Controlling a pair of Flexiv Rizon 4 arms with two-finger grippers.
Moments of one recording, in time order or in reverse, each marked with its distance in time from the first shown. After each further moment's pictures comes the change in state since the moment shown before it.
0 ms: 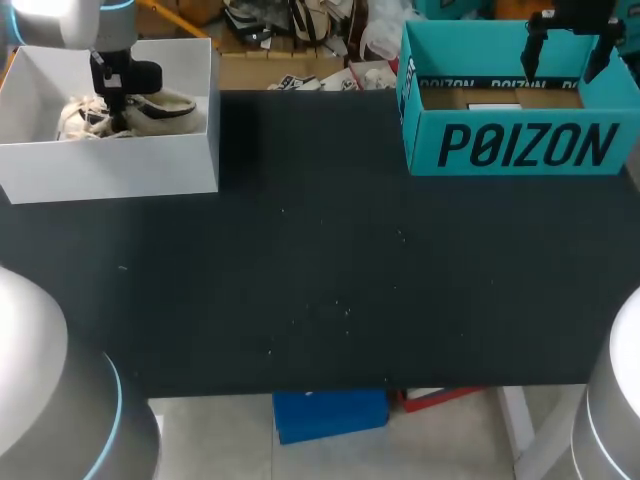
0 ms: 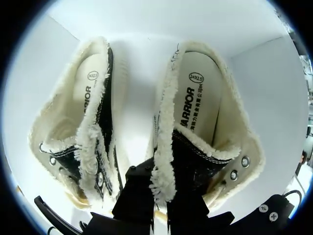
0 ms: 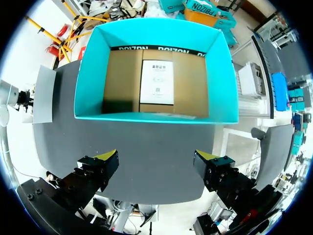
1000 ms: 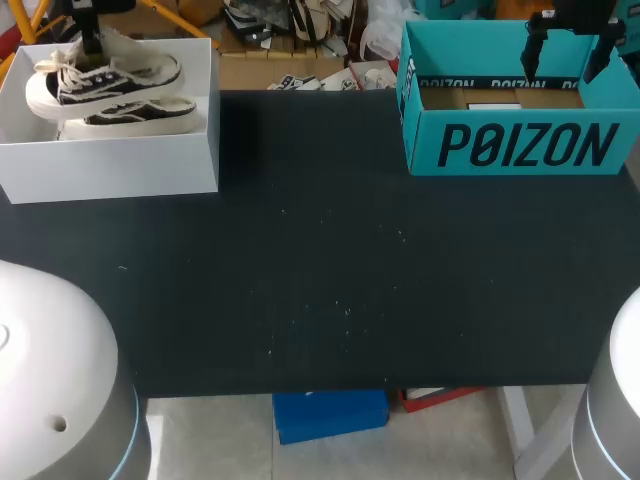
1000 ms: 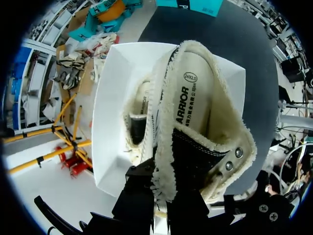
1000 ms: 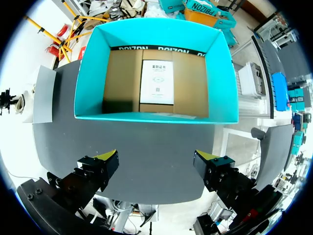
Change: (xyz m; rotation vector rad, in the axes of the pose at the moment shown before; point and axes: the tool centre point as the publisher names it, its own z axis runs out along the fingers) left arm 0.011 0.021 -0.174 0.061 -0.202 -0.116; right arm 0.000 0.000 0.000 0.000 0.000 0.000
